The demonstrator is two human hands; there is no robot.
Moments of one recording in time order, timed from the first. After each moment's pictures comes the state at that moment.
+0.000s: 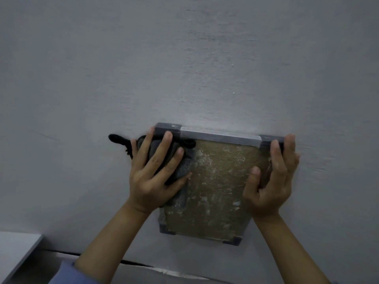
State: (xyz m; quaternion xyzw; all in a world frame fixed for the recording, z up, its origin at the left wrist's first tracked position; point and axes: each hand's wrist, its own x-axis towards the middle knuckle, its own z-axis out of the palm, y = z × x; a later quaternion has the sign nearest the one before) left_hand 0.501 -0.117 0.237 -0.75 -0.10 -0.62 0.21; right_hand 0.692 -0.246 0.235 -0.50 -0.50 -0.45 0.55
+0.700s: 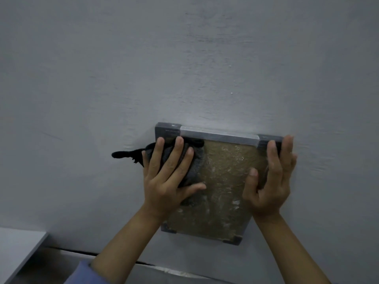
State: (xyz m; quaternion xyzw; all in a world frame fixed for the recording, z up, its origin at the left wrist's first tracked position) left_hand 0.520 -0.139 0.224 -0.75 -0.17 -0.61 0.21; right_hand 0.695 -0.248 0.233 -0.51 -0.51 -0.46 0.53
